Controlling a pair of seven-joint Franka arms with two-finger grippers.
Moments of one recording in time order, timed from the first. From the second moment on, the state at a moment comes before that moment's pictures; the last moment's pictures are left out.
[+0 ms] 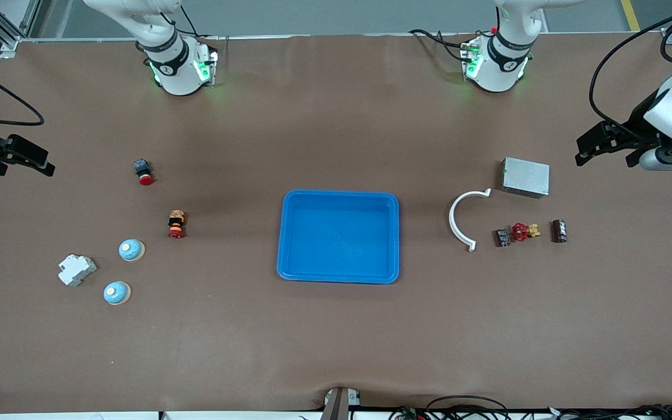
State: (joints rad) left arm 0.05 -0.06 -0.12 -1.70 -0.04 1.70 -0.05; right arm -0.08 -0.01 0.00 -1.64 0.06 1.65 -0.03
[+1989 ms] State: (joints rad) left arm 0.27 0.30 -0.12 -1.86 0.08 1.99 0.10; right arm -0.07 0.53 -0.01 -1.73 0.06 2.30 -0.02
